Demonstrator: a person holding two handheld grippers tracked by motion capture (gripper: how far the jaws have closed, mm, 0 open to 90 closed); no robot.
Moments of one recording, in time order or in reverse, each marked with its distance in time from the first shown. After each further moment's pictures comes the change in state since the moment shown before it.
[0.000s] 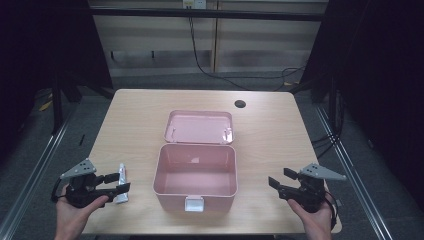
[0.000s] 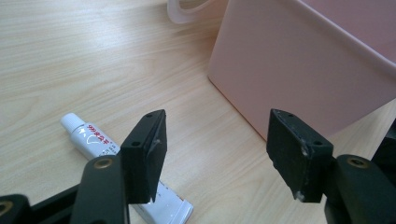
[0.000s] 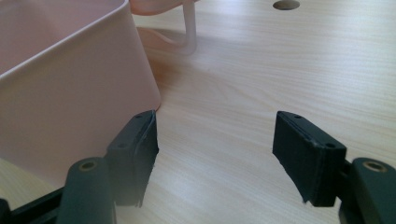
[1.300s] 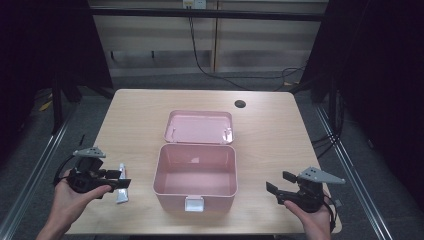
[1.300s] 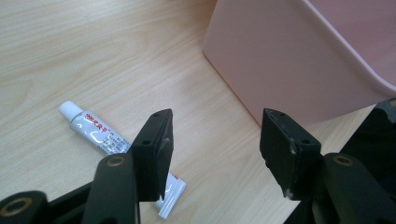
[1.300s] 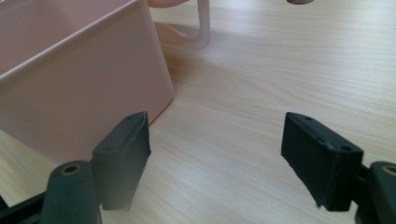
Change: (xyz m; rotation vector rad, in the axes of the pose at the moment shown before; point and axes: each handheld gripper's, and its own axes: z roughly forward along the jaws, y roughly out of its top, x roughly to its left) left arm -0.002 0.050 0.001 0.269 -0.012 -0.033; right arm 0.006 -0.006 -0.002 0.007 0.033 -0.005
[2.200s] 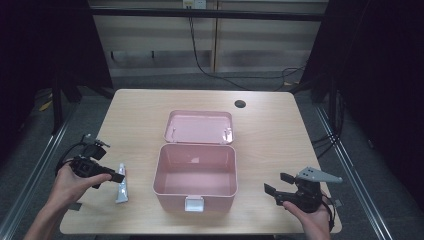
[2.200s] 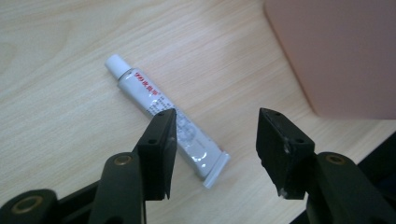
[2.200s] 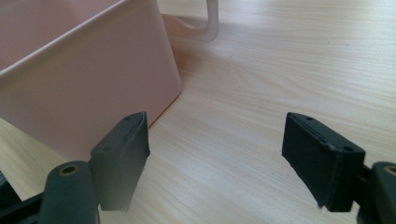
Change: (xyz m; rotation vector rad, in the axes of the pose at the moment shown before) left arm 0.037 0.019 0.018 0.263 0.078 -0.125; right arm 0.000 -0.001 0.004 0.030 0.032 0.003
